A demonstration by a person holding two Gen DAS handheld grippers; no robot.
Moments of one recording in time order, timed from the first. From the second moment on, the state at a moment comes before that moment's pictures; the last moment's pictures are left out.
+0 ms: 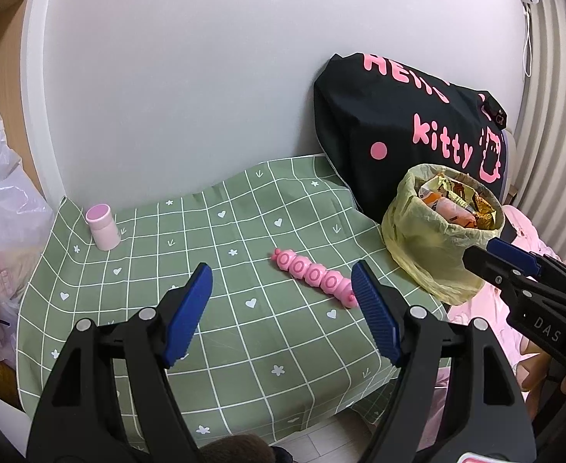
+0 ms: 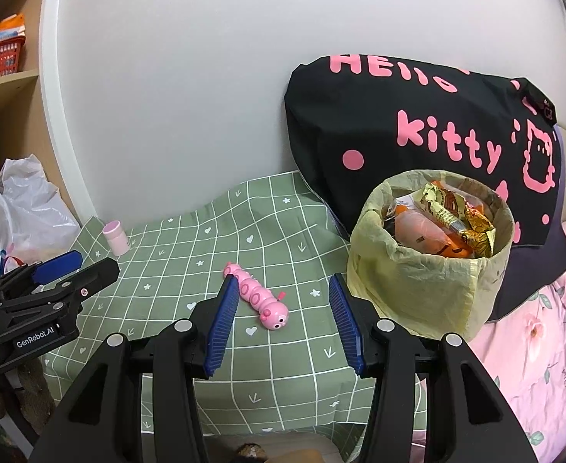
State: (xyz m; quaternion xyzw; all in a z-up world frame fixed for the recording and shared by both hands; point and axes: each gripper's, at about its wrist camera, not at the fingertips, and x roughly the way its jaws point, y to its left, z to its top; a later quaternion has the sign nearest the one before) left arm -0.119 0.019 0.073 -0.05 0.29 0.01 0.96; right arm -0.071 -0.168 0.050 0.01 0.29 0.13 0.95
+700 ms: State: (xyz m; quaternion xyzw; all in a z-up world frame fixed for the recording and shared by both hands) left arm -0.116 0.021 0.070 -0.05 0.29 0.00 0.95; right arm -0.069 -0.170 0.049 0.01 0.29 0.13 0.95
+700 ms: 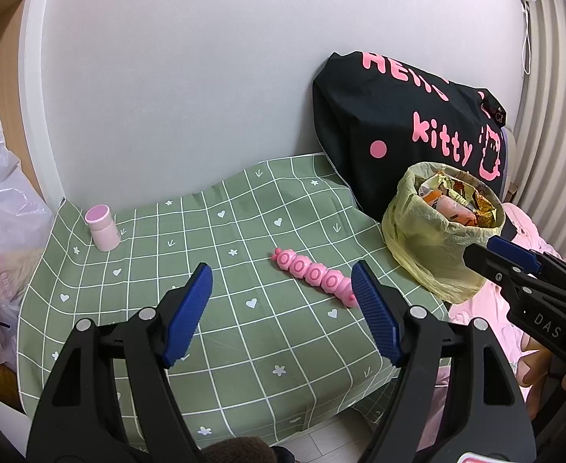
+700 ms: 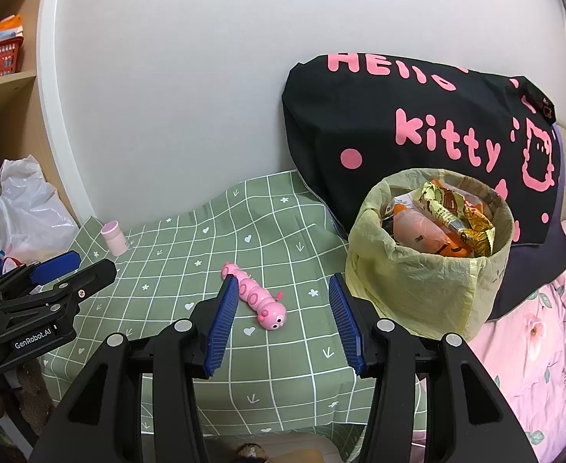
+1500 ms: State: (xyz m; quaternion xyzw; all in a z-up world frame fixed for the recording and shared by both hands) left arm -0.099 0.033 0.056 -0.05 0.31 -0.03 0.95; right arm -0.065 -0.168 0.047 0.01 0.29 0.12 0.95
